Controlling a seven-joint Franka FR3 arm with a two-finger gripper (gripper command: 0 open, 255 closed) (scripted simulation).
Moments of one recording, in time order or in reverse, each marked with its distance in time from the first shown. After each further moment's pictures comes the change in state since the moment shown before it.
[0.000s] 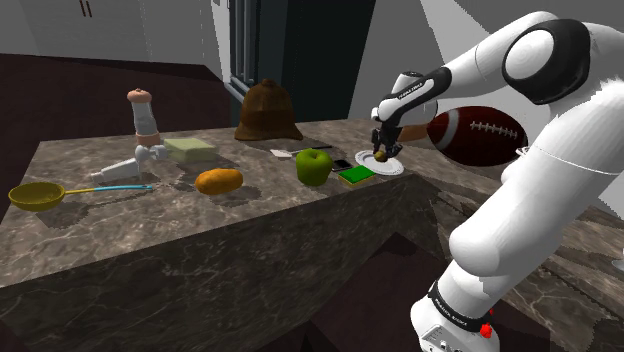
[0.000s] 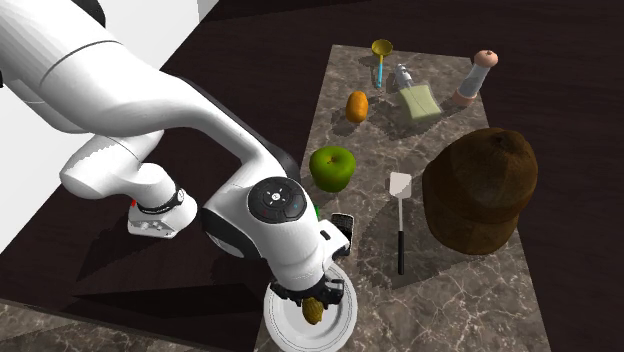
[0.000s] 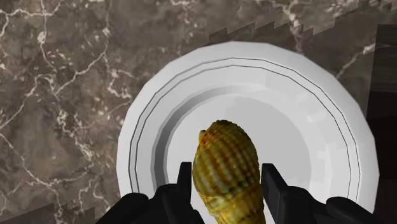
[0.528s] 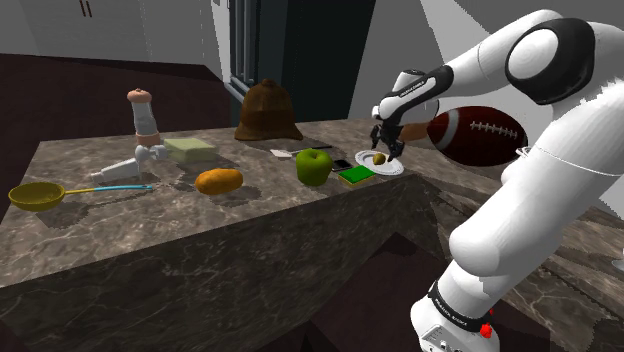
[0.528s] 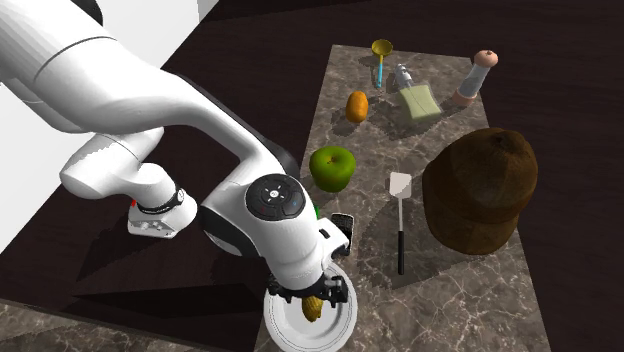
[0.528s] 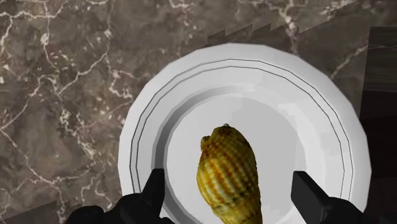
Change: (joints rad) arm 0.000 -0.014 0.000 0.002 -0.003 -0.017 0.001
